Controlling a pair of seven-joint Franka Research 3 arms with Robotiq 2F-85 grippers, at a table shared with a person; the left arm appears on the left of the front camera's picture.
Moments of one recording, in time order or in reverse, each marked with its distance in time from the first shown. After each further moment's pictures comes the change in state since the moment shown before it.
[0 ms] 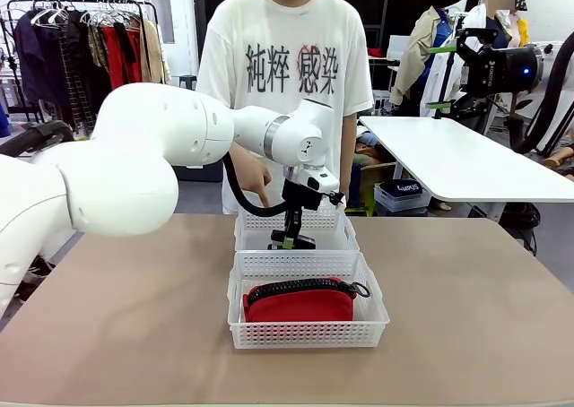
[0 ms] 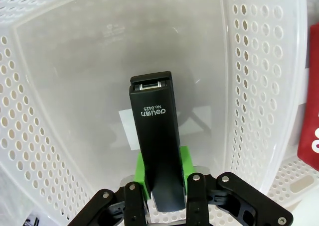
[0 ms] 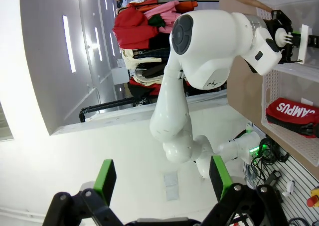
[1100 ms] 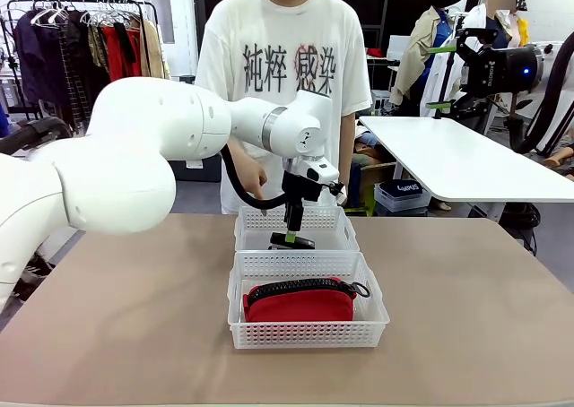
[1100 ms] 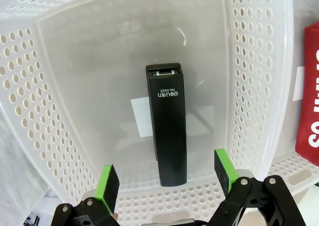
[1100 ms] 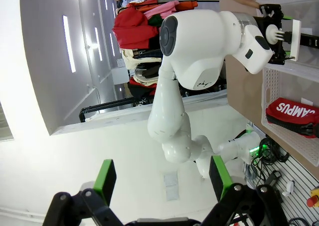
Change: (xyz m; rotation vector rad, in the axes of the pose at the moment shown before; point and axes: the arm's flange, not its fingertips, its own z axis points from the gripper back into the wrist) left arm -0.006 0.003 0.023 0.024 -0.020 0.015; right arm 0.000 0.000 0.000 0.000 0.000 0.000
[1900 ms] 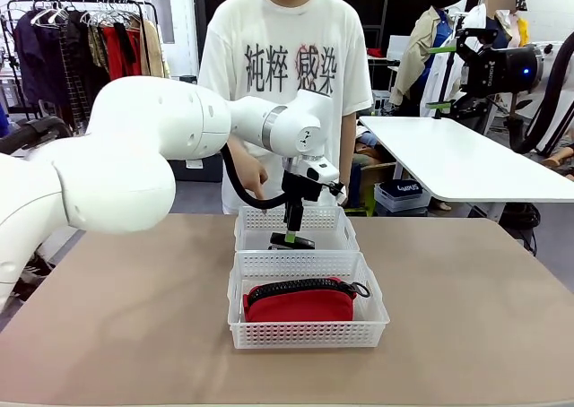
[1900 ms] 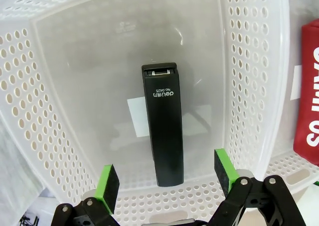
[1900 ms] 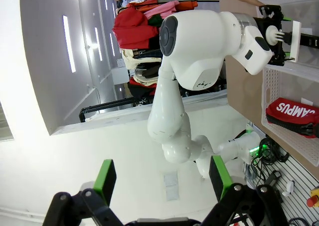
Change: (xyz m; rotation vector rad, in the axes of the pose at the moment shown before) left arm 0.000 -0.001 -0.001 -0.009 0.003 -0.003; right arm 0.000 0.000 0.000 0.000 0.000 0.000
